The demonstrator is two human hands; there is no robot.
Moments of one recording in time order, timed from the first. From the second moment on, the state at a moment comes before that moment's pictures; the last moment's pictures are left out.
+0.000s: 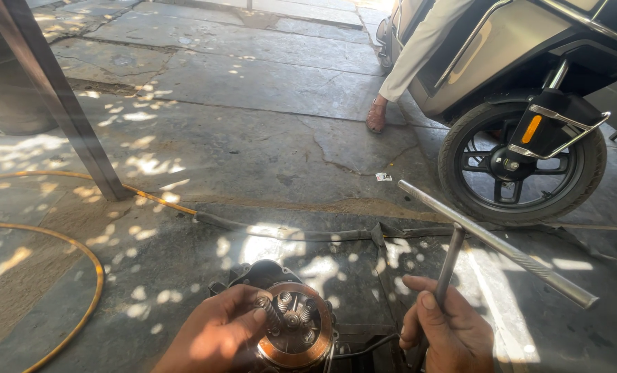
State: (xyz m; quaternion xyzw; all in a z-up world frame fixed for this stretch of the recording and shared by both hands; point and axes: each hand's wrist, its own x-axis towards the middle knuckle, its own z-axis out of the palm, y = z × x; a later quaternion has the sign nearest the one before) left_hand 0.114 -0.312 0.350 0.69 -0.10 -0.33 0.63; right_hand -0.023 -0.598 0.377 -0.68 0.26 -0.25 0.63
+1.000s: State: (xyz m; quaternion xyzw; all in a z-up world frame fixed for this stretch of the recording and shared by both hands) left_hand 0.132 -0.294 0.321 0.54 -0.07 -0.34 0.77; right_hand -0.020 -0.599 0.374 -0.68 0.29 -0.20 0.64
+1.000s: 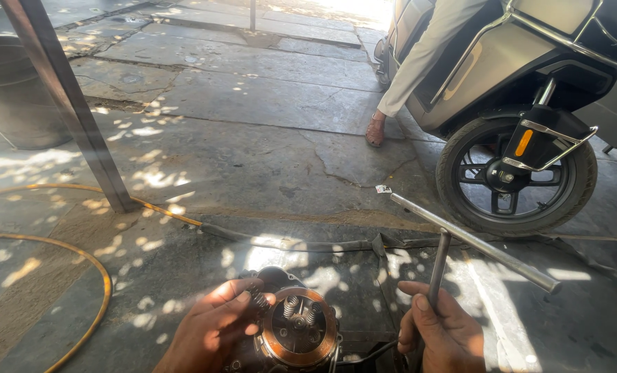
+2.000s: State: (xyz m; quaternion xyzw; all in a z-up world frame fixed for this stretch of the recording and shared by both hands) left_hand 0.143 -0.329 0.317 0.59 -0.18 -0.20 0.76; right_hand -0.021 -0.589 0.382 -0.67 0.29 -0.17 0.66
